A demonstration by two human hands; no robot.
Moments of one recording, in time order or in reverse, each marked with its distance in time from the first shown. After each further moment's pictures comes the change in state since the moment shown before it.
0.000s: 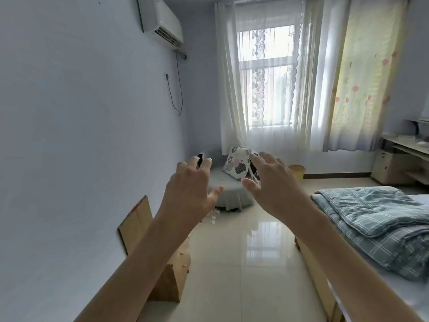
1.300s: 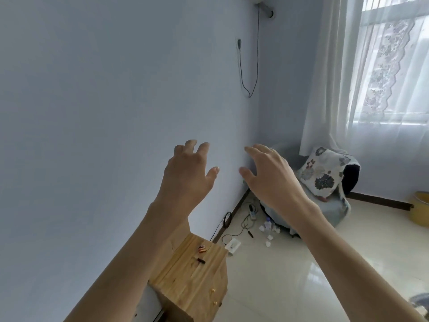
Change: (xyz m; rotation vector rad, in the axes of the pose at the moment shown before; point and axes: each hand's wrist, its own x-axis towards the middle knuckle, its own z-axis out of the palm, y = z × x) left_hand 0.382 -0.212 0.276 0.171 -0.015 -0.435; right_hand 0.493 0.066 0.302 0.286 -0.141 -0.293
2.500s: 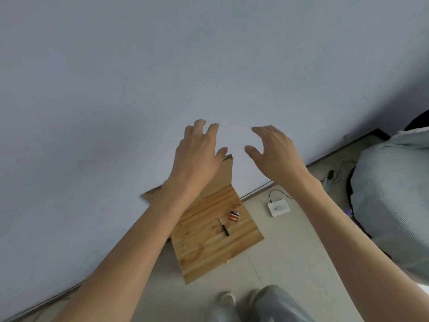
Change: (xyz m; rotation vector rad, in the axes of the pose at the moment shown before) left_hand 0.214 -0.252 0.388 0.077 -0.285 -0.610; right_hand 0.372 0.086 0.490 0.154 -0.648 -0.293
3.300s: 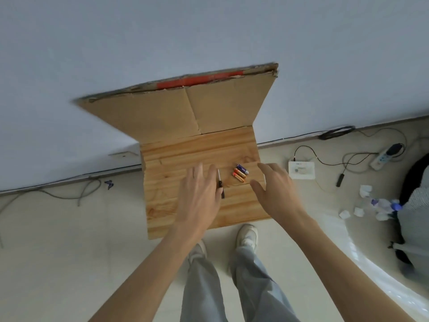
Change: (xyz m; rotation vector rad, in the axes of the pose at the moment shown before) left_hand -0.100 -0.064 0.414 0.068 -0.374 -0.411; right_hand 0.007 0.201 0.356 -0.016 -0.522 0.006
